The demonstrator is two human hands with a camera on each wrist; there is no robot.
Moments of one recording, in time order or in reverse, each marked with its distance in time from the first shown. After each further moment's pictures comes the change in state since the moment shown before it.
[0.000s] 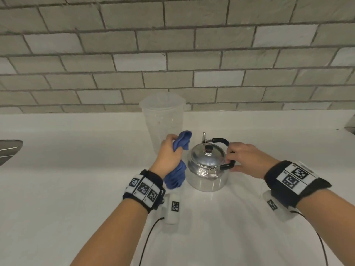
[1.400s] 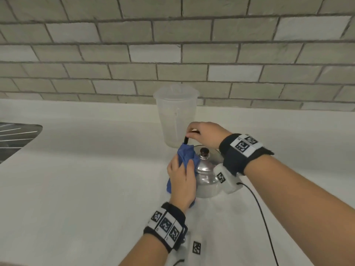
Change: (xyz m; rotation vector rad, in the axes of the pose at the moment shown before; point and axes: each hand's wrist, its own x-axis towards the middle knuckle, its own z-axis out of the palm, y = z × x) left_hand -0.082 -0.025 0.060 -0.169 0.382 -0.082; right_hand 0.102 -0.089 -0.043 0.375 0.018 0.049
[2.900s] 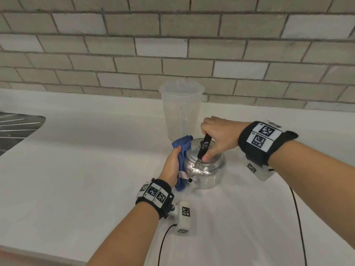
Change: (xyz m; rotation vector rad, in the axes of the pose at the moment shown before) left_hand 0.053 -0.008 -0.026 -0.603 -0.230 -0.630; right_hand -0.023 0.004 -0.022 -0.473 -0.179 -0.242
